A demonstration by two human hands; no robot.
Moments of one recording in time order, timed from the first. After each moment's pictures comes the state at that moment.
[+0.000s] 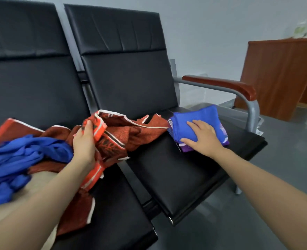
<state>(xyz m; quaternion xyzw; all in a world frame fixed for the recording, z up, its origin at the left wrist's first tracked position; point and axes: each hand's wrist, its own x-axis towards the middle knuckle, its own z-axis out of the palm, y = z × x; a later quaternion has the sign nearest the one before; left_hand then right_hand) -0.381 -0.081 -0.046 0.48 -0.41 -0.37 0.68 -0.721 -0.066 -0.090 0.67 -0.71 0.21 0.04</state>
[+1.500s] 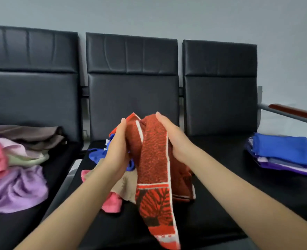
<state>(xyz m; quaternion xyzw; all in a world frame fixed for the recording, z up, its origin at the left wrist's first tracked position) -0.183 0.100 0.013 0.44 -0.38 -0.48 0.66 -0.316 0.042 0.038 0.54 -0.37 0.43 -0.62</state>
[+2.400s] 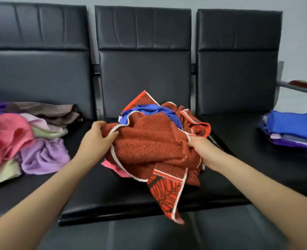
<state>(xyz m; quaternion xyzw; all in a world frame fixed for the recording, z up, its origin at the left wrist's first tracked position) -0.097 0.147 -0.037 0.76 -0.47 -0.06 0.44 -0.374 0.058 -0.055 0.63 -0.51 0.33 -0.50</state>
